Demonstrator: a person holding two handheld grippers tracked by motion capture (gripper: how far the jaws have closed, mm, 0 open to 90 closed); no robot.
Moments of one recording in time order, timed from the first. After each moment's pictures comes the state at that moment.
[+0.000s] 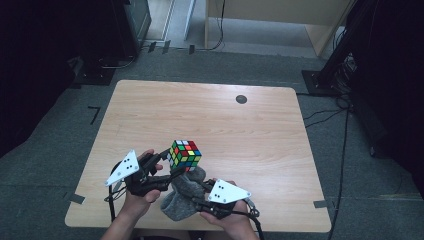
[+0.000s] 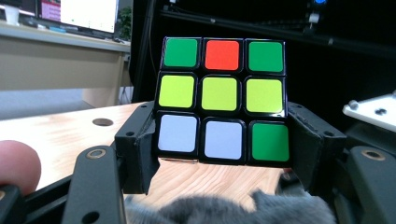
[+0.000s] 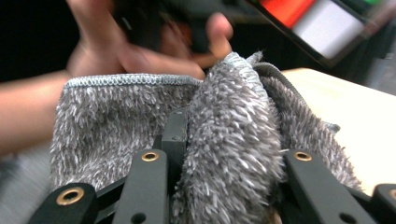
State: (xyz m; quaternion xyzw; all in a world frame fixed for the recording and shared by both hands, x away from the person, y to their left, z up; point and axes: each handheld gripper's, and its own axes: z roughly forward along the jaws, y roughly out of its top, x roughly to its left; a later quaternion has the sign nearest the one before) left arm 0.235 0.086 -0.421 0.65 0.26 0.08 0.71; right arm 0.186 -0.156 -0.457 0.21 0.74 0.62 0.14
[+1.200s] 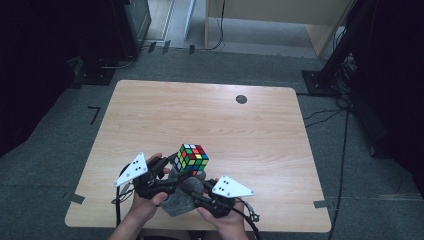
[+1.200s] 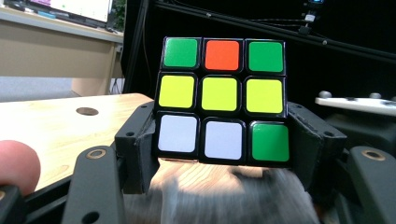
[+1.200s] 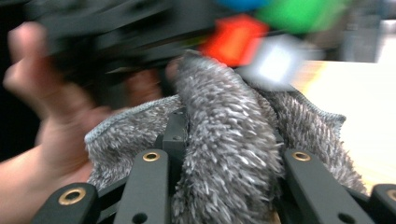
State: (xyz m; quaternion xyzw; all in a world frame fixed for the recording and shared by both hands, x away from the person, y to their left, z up) left arm 0.231 0.071 -0.428 0.66 0.27 0.06 0.70; right arm 0.187 -0.156 -0.457 0.33 0.68 0.65 0.10
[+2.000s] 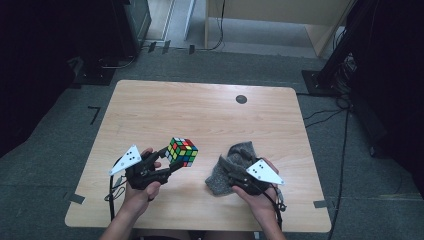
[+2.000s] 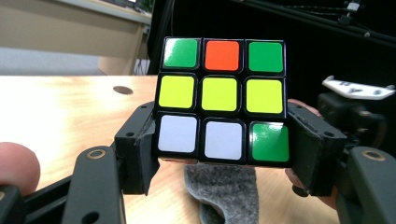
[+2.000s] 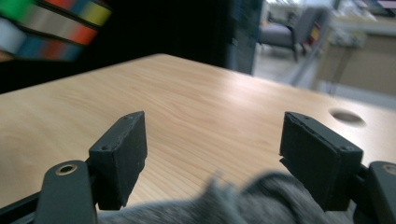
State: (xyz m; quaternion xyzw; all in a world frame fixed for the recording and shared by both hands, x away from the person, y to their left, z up) left arm 0.252 0.089 -0.433 0.67 0.32 0.07 0.66; right arm 0.229 -0.244 -0.473 0.37 0.68 0.56 0.30
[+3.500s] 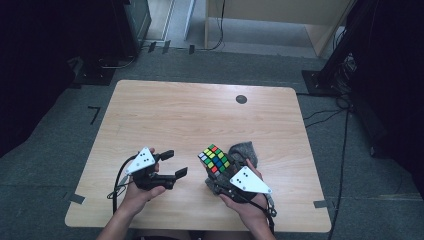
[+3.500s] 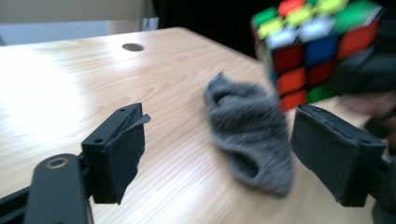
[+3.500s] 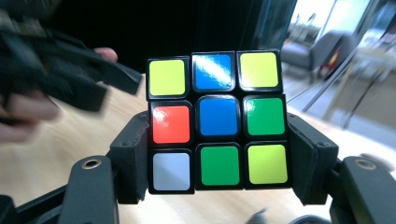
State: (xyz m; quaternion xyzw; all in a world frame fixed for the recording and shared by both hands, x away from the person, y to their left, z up) left arm 0.257 0.079 -0.456 0.76 0.29 0.12 0.57; right arm 0.205 -0.205 -0.443 0.31 0.70 0.56 0.30
